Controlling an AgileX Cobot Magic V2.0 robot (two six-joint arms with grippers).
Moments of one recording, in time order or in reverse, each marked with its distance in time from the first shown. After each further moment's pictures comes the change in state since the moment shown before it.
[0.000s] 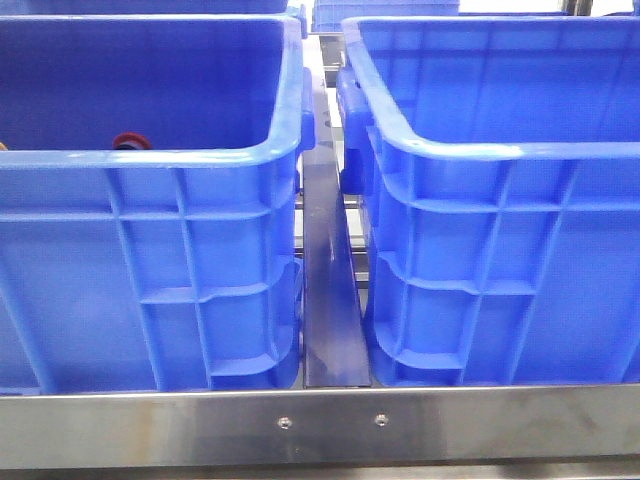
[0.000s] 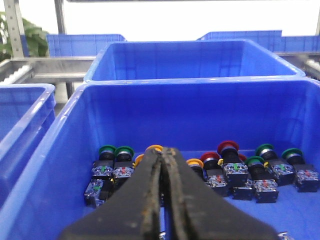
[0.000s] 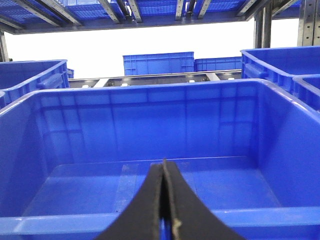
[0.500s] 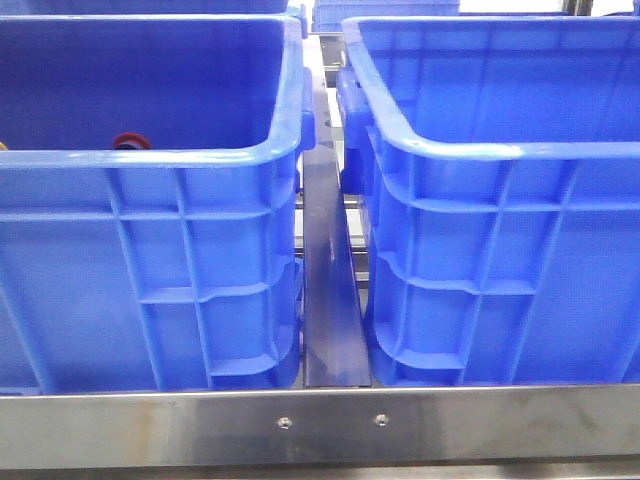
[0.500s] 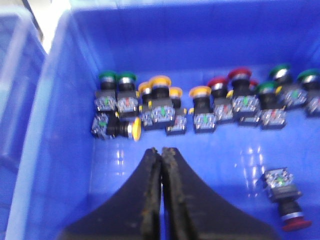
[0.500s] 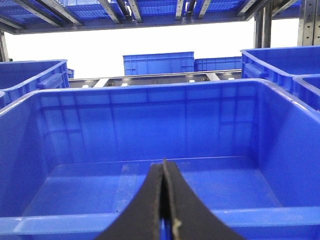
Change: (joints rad) left arm 0.000 0.651 -0.584 -0.002 0.509 0.041; right arm 0.000 0.000 0.000 0.000 0.000 0.000
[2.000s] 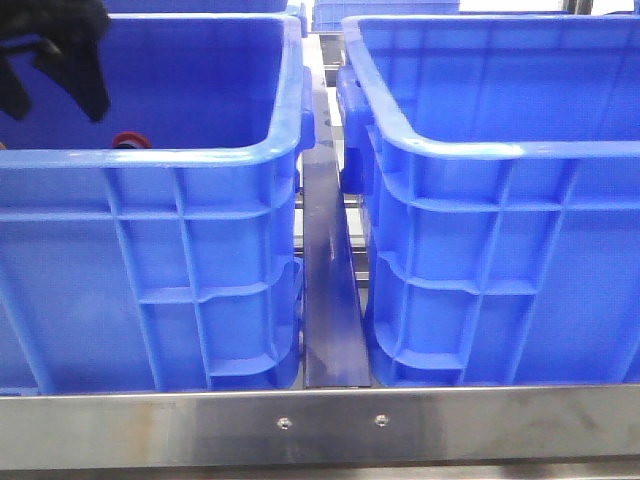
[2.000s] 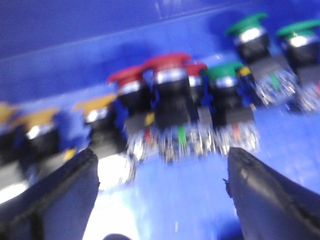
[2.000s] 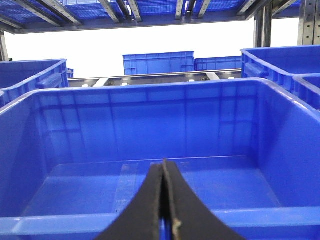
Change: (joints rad) left arm -0.214 0.899 -0.411 -0.083 -0.080 0.012; right arm 0.000 0.000 0.000 0.000 0.000 0.000
